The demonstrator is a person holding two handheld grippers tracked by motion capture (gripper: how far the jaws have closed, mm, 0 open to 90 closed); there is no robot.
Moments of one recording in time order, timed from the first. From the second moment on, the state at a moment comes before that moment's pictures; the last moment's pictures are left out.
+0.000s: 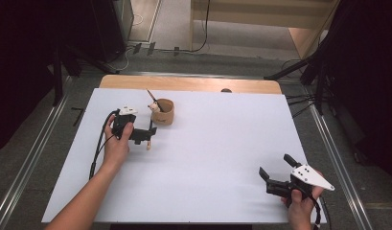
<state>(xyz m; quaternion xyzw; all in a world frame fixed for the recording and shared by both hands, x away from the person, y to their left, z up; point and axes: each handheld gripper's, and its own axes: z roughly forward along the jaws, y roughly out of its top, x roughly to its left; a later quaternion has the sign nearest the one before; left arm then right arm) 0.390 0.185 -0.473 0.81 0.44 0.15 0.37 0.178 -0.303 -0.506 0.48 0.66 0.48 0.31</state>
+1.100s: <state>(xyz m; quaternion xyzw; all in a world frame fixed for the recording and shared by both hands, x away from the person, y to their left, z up) 0.411 0.160 -0.477 0.85 0.47 0.10 0.21 0.179 -0.303 -0.508 0.49 0.66 0.48 0.31</state>
